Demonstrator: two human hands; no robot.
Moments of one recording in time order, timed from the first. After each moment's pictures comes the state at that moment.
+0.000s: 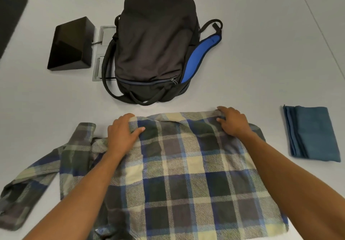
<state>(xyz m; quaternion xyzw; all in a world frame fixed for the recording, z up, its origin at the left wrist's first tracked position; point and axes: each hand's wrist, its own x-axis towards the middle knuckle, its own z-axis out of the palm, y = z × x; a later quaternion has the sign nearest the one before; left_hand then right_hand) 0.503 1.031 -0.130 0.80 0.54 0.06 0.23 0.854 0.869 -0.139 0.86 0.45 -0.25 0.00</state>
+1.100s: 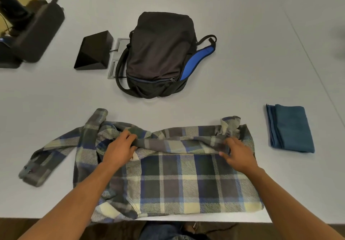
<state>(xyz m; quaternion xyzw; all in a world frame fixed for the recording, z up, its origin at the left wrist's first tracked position) 0.435 0.920 -0.097 0.88 0.45 -0.03 0.15 0.809 0.699 -0.113 0.83 0.50 -0.26 -0.01</state>
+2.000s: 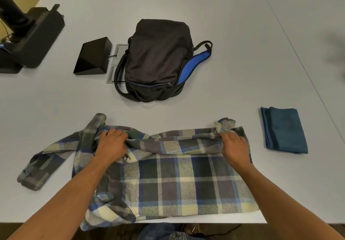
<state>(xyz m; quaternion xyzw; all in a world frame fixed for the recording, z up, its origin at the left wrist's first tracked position) 0.435 0.947 -0.077 0.88 0.45 -0.12 0.05 0.799 0.720 -0.100 0.86 0.50 -0.11 -0.02</state>
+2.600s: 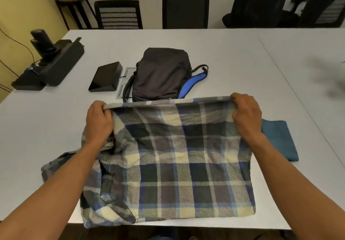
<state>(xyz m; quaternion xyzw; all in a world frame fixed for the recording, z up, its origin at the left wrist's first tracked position) 0.445 0.950 0.048 0.73 0.57 0.35 0.13 0.827 0.749 0.054 0.77 0.51 0.18 -0.33</state>
